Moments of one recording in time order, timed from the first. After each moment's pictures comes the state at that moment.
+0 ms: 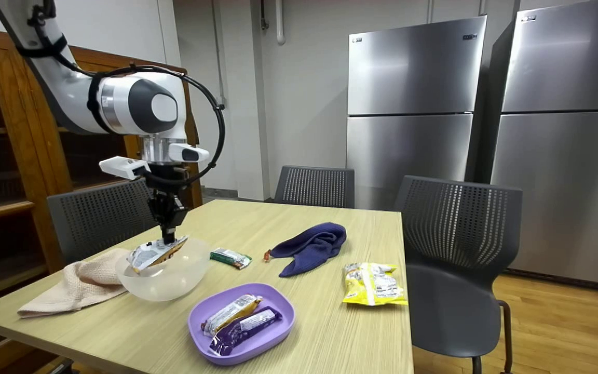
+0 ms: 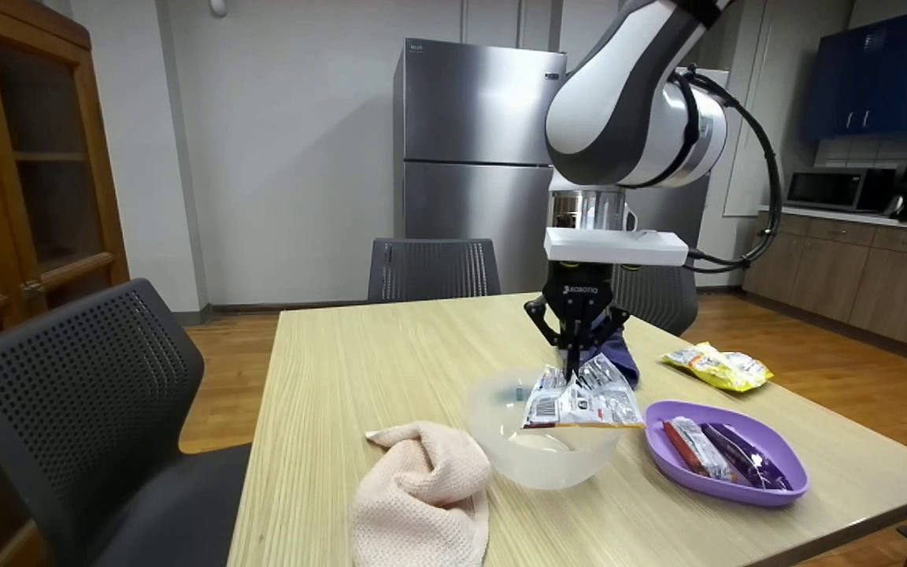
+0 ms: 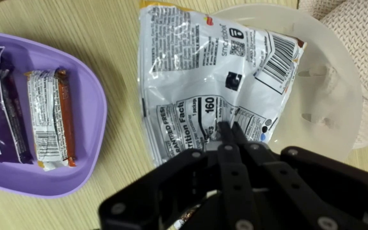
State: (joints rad) arm 0.15 0.20 0.04 -2.36 0.07 2.48 0.49
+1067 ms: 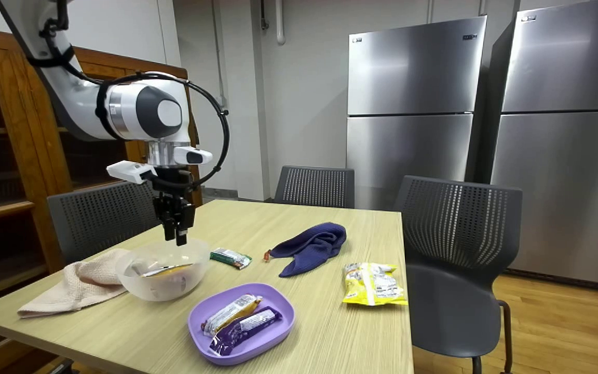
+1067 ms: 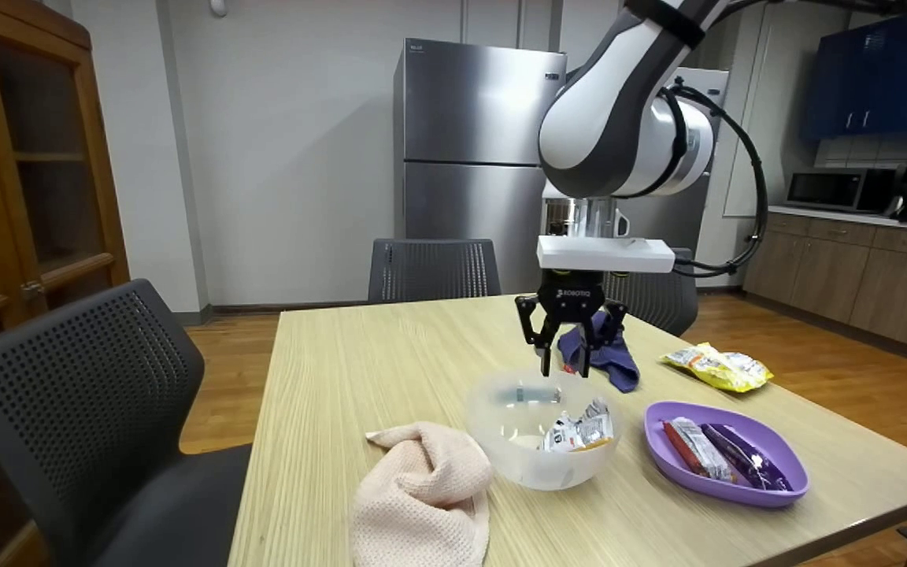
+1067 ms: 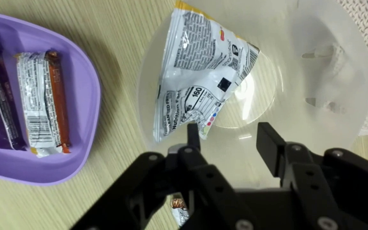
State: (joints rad) arm 0.17 0.25 0.02 -2.32 0.04 2.51 0.51
